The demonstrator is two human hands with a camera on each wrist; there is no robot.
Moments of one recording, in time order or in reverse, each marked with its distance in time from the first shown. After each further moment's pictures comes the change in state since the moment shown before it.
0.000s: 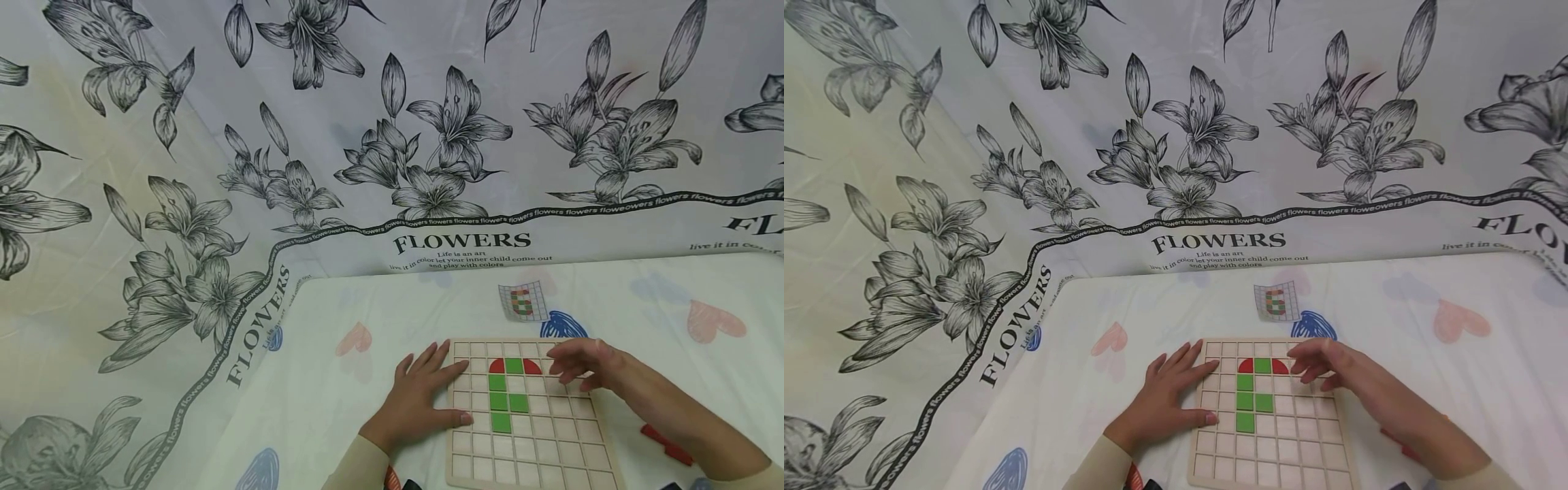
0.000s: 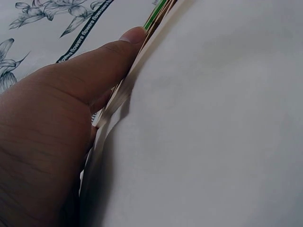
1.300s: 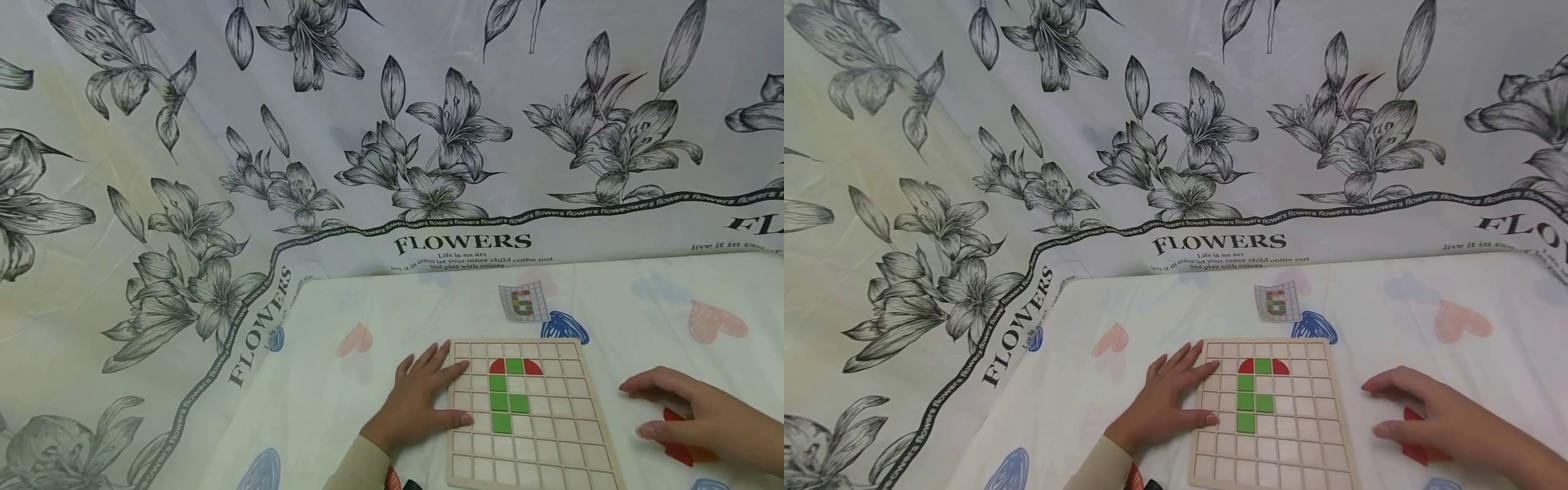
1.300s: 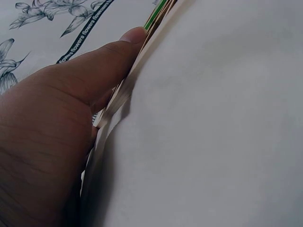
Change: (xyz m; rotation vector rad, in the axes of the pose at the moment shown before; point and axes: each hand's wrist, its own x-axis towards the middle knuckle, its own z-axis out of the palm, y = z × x) left_hand 0.000 0.002 -0.001 -0.002 0.006 -0.005; right_hand -0.066 0.070 -0.054 -0.433 0.016 0.182
